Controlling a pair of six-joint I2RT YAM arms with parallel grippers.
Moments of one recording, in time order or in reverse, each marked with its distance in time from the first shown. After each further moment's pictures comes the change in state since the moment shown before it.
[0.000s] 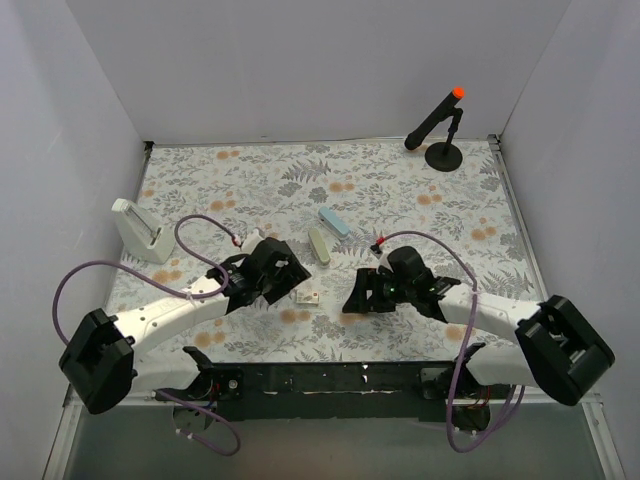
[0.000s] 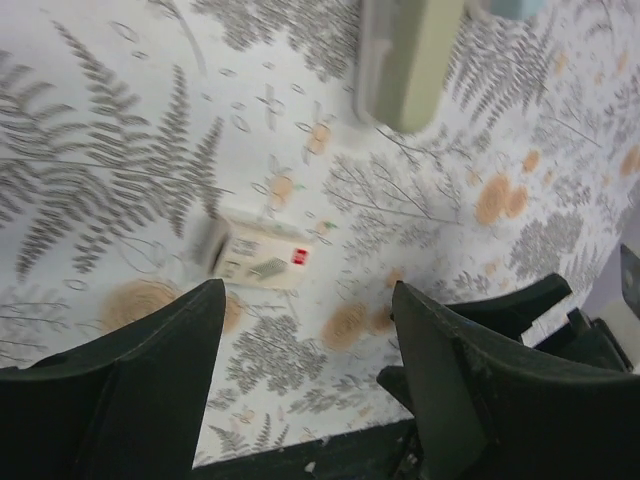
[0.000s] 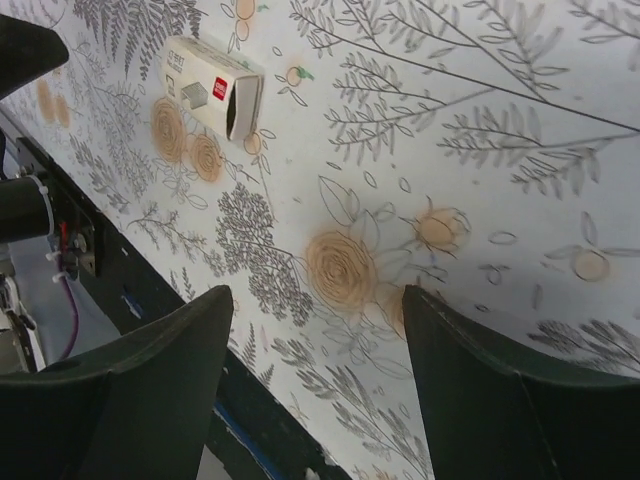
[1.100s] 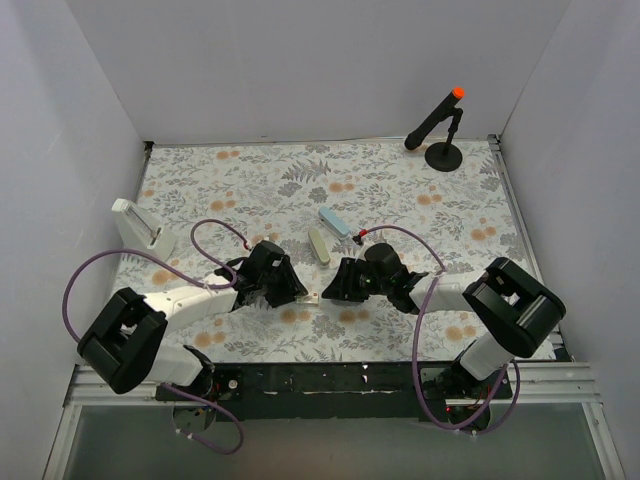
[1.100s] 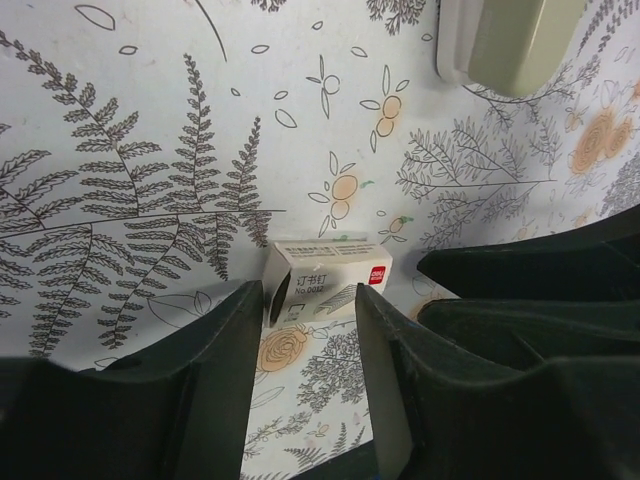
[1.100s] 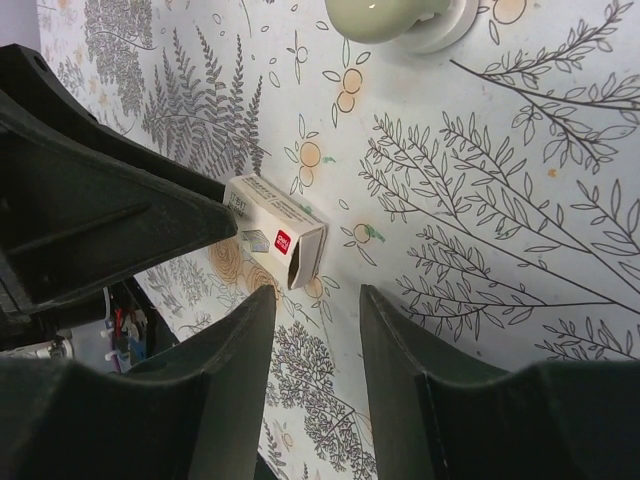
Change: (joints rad) left arm 0.159 0.115 -0.163 0.245 0.261 0.237; right arm 0.121 0.371 0.094 0.435 0.092 0.201
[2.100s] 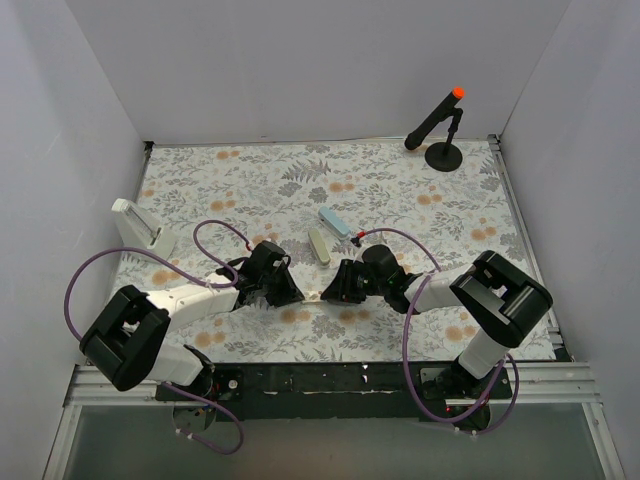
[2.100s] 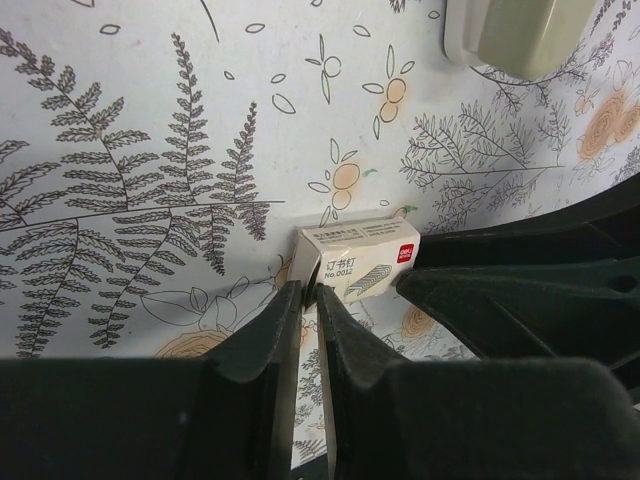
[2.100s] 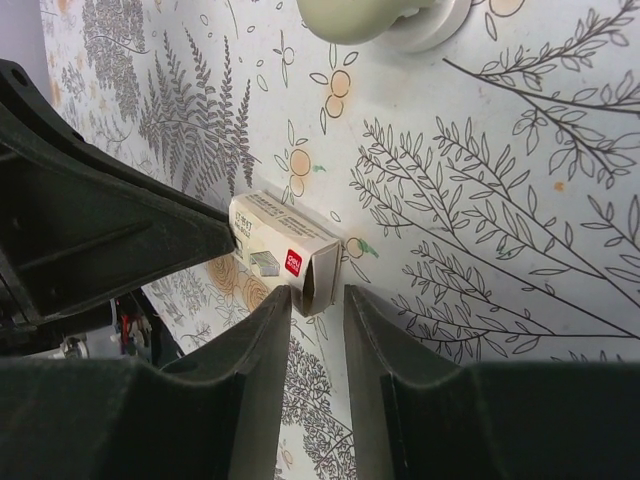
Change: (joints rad) left arm 0.000 0.026 0.000 0.005 0.045 0.008; right arm 0.001 0.078 0.000 0.083 -0.018 0.042
